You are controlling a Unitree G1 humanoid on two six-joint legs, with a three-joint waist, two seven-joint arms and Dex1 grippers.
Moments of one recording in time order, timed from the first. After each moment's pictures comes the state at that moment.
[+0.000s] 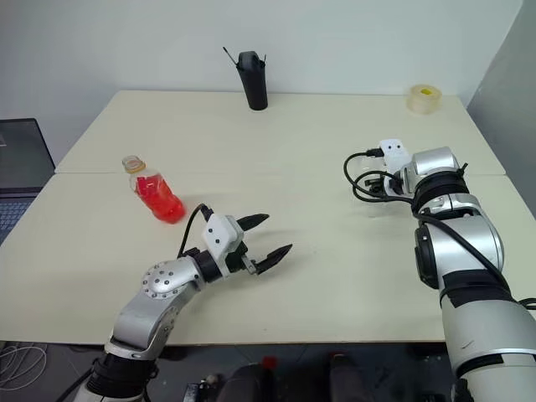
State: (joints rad) left arm -0.19 0.40 -0.15 -0.29 -0.22 0.28 -0.63; right arm -1.37 -0.43 0.06 1.27 0.00 0.84 0.60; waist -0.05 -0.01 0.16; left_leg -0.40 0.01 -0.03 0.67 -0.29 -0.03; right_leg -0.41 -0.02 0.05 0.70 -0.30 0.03
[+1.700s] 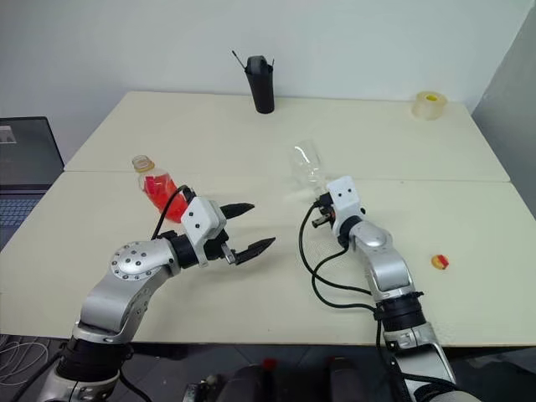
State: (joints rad) left arm -0.27 0.55 -0.08 -0.30 -0.26 0.37 -0.76; right arm -0.49 -0.17 0.13 0.06 0.06 0.52 0.33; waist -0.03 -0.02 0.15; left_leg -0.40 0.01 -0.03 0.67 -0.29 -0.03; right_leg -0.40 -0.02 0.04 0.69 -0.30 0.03
